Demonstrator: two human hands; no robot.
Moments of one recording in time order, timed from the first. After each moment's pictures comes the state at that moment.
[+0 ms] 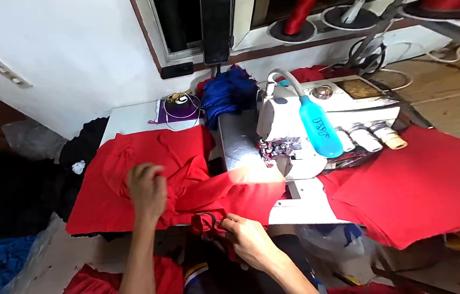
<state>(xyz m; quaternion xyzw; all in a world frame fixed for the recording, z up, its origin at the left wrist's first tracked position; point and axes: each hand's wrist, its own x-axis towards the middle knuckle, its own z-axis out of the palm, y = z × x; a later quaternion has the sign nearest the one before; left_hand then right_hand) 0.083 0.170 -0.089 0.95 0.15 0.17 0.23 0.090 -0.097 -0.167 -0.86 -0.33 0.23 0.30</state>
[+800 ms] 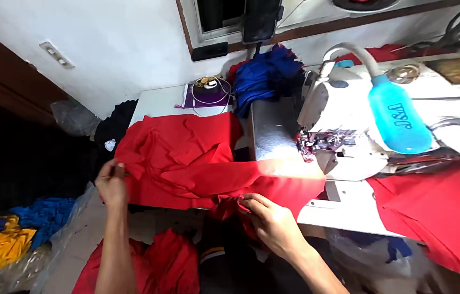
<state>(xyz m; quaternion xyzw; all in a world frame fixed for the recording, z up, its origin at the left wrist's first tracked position) 0.020 0.277 -0.097 0.76 0.34 0.37 0.41 0.098 -0.091 -0.174 -0.82 -0.39 -0.07 0.42</state>
